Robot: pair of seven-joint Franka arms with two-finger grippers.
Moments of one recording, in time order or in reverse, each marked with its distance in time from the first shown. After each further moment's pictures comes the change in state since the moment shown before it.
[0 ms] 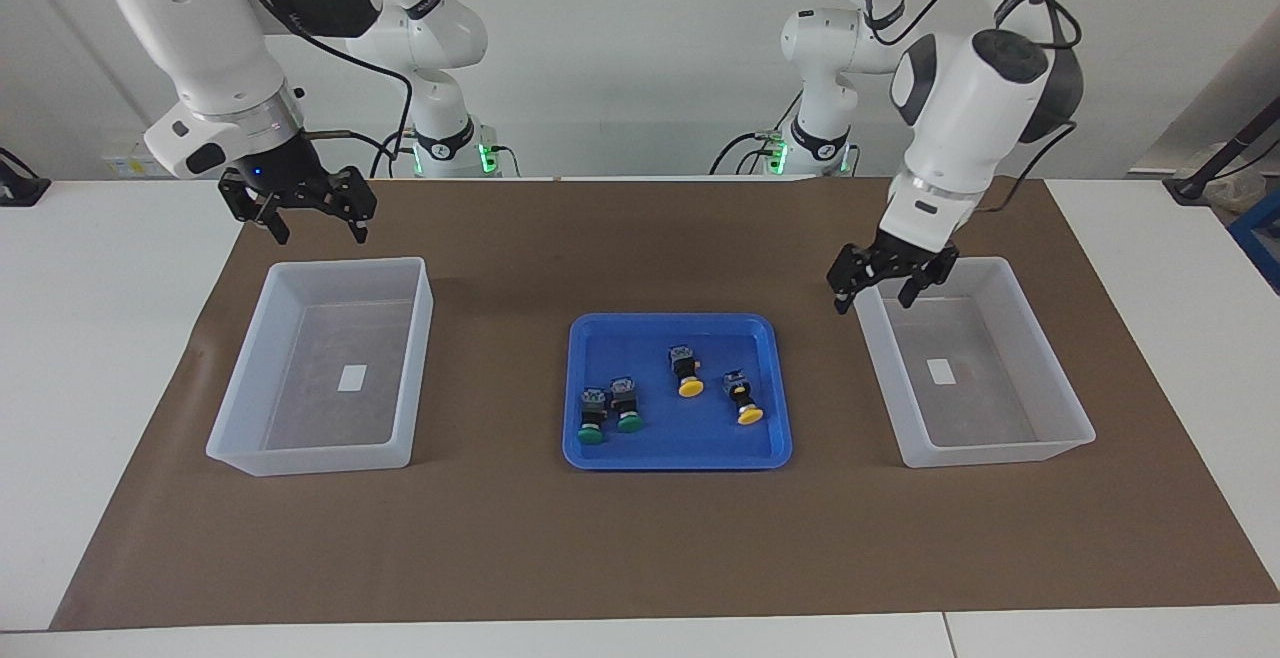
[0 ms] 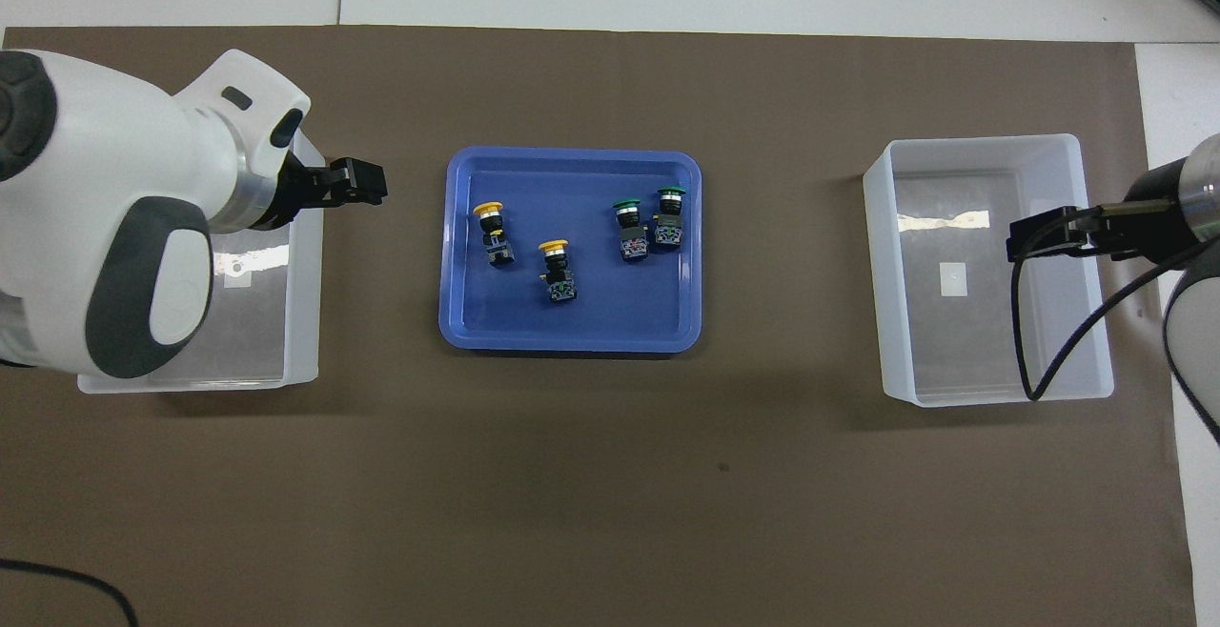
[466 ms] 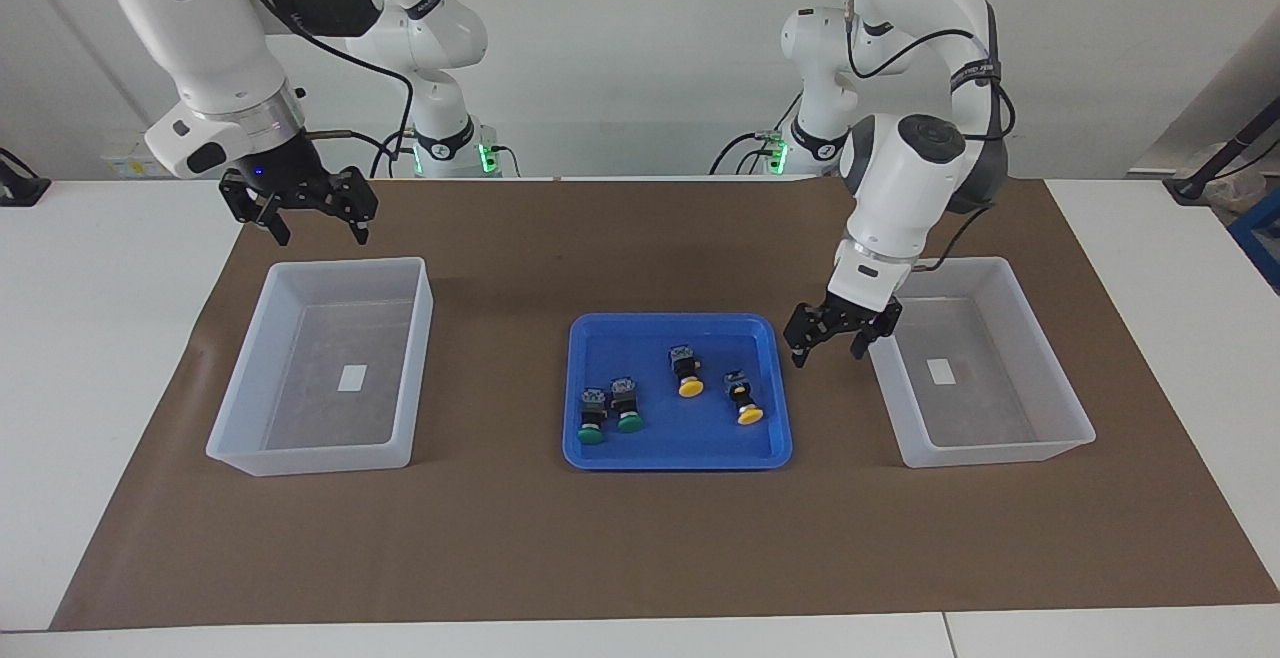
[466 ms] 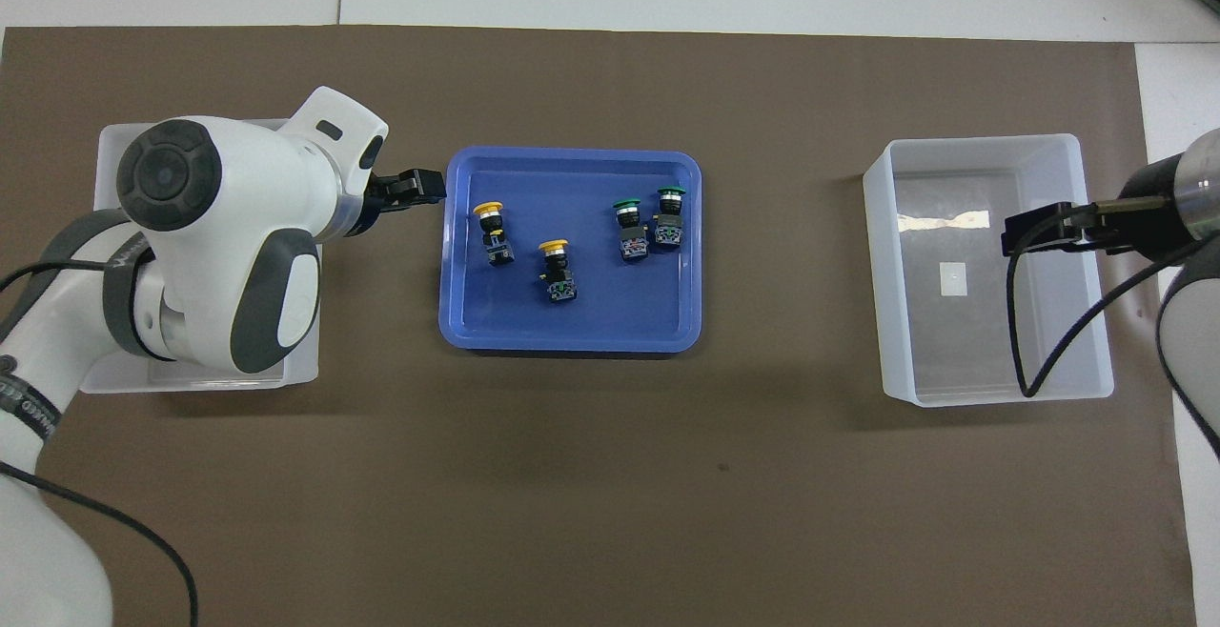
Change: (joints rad) left arm -0.045 0.092 0.000 -0.100 -0.001 0.258 -0.060; right arm 0.014 0.000 0.002 -0.002 0.004 0.028 0.000
